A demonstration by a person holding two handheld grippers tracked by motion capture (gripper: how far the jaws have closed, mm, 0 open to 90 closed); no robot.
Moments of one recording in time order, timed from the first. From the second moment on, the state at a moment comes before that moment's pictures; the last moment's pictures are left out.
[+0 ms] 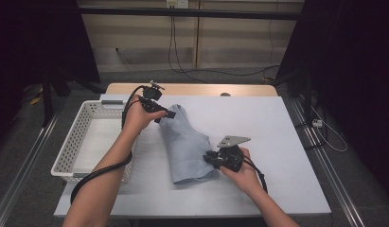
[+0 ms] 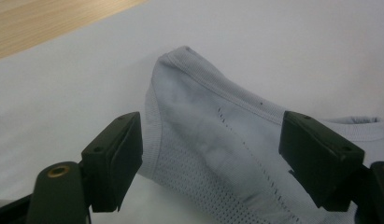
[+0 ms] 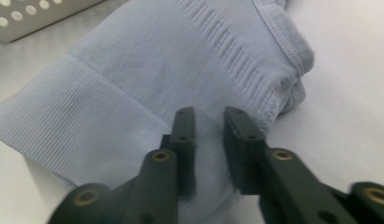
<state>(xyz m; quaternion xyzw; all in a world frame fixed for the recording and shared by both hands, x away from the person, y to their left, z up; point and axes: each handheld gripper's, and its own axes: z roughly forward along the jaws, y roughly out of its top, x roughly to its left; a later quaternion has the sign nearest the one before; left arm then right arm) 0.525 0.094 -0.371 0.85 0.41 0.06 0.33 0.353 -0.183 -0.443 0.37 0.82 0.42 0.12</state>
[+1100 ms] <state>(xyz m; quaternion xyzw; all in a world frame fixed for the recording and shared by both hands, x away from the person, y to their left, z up) 0.494 0.092 -0.376 0.85 0.39 0.04 0.35 0.354 -0.222 -0.433 0.39 0.79 0.46 0.12</state>
